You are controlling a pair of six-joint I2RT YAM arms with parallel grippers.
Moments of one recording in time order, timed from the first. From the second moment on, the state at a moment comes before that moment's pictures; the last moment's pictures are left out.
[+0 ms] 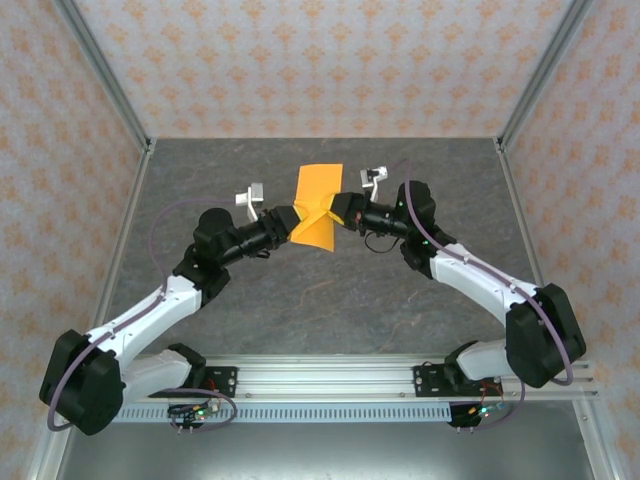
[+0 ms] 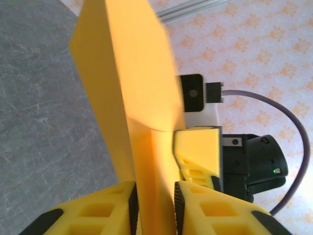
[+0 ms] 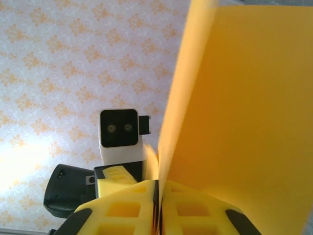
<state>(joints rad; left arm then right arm) -0.44 1.10 0.64 0.40 0.51 -1.23 0.52 1.35 0.84 0.45 -0.72 1.25</state>
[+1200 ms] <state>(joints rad) -1.06 1.98 1.52 -1.22 -0.85 -0.79 0.53 1.06 0.91 -0.94 0.44 0.75</state>
